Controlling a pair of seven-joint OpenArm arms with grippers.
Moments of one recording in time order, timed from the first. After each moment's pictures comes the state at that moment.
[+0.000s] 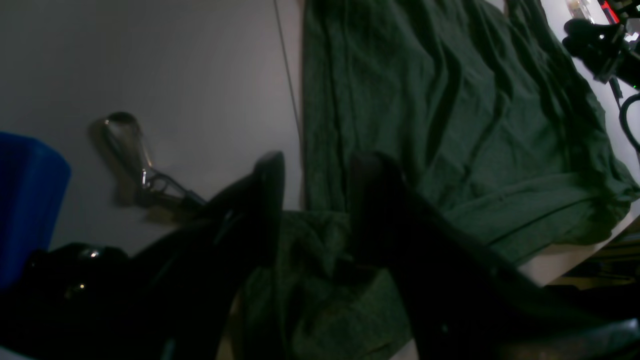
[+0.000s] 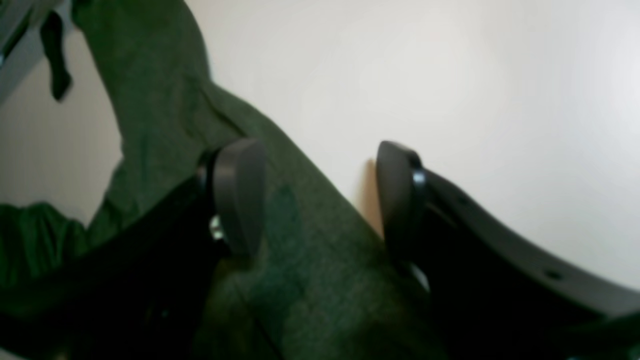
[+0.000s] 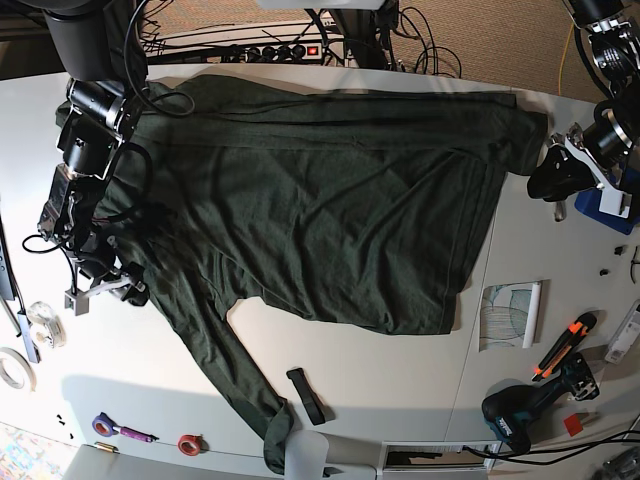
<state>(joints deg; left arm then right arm) 12.3 -18.8 -36.1 91.3 -62.5 -43.3 65.6 30.2 21.8 28.5 39.4 20.7 31.1 -35.5</state>
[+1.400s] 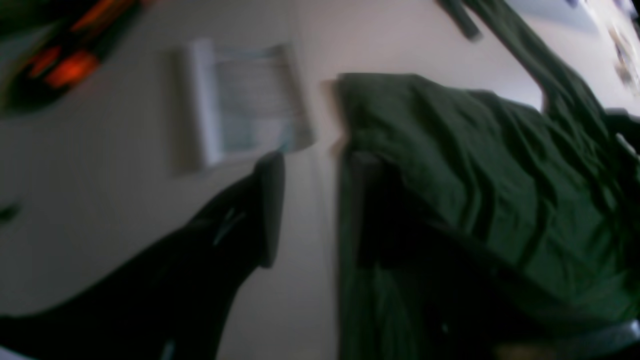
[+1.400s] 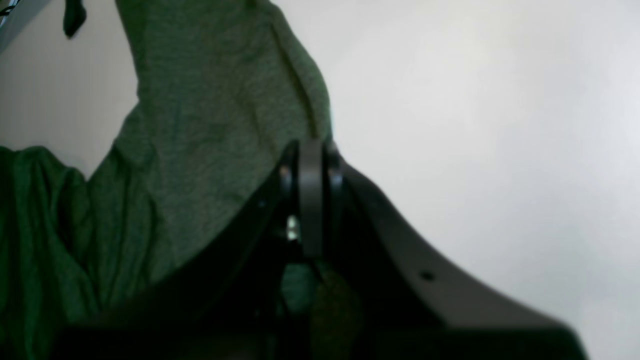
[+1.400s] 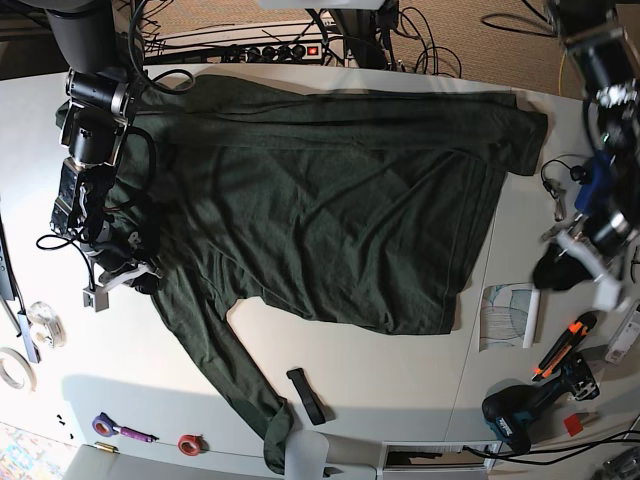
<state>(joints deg) -7.4 -22.8 -22.1 87.8 -48.3 -31.6 57.3 26.7 22.4 18.0 40.1 24.6 31.3 -31.2</state>
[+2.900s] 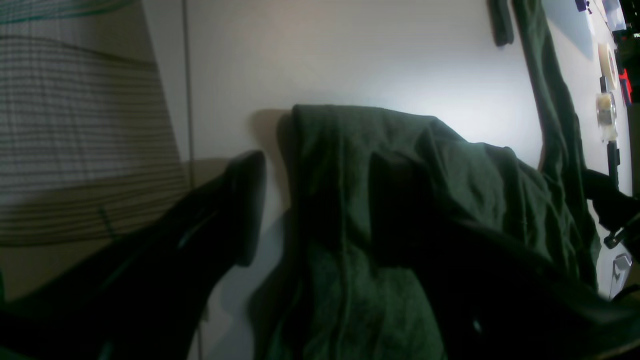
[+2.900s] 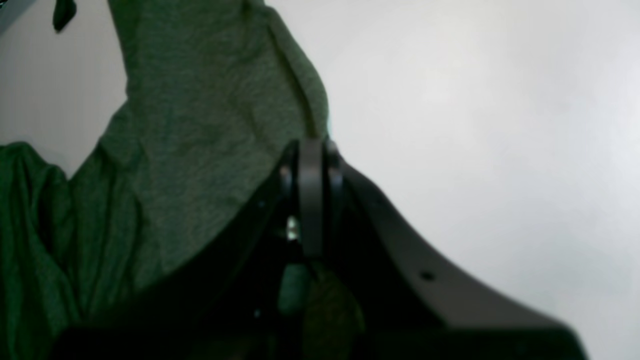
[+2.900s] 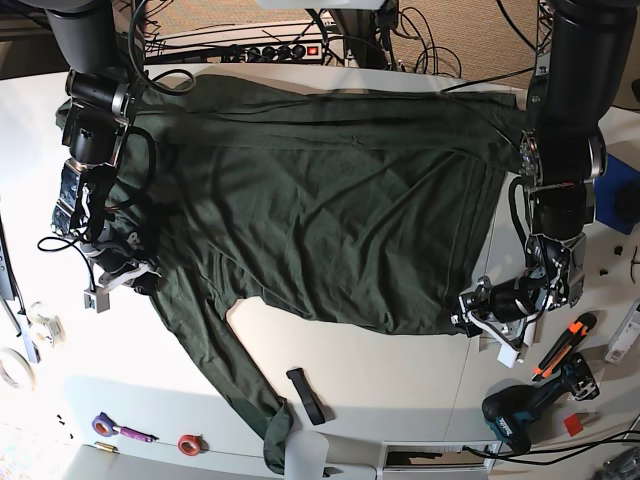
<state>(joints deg) -43.4 -13.9 -6.1 20.6 -34.2 -35.1 38.2 26.7 22.2 18.0 40.1 20.7 31.5 -28.7</state>
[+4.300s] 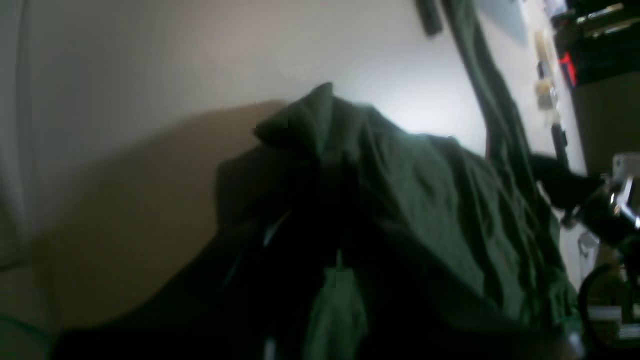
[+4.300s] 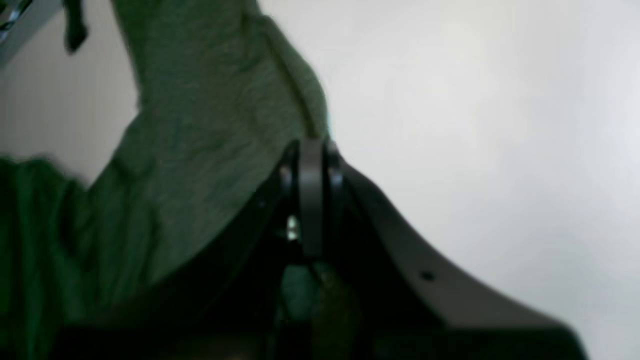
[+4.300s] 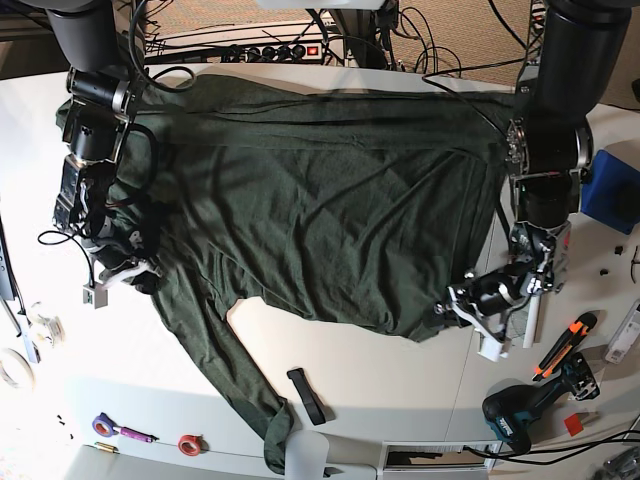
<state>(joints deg) -40.9 -12.0 -6.1 22.1 -38.3 -42.8 34.8 26.0 22.2 19.4 40.0 26.7 36.0 -28.6</state>
